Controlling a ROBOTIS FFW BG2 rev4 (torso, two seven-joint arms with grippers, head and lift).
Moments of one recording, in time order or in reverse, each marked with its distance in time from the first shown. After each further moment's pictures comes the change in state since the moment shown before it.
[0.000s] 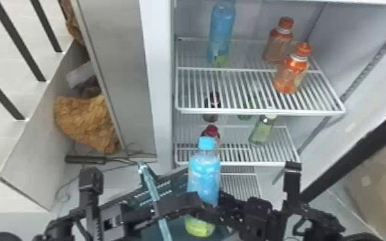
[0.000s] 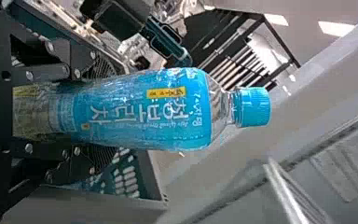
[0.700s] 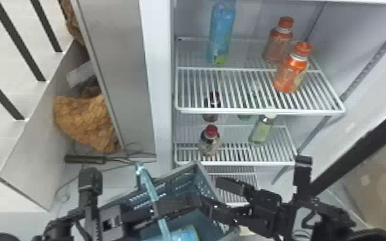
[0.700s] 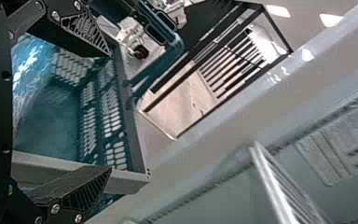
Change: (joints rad) left arm 0.003 -0.001 0.001 0.000 0.000 0.000 0.000; right arm 0.000 0.003 -0.056 -0.017 0.026 -0.014 -0.001
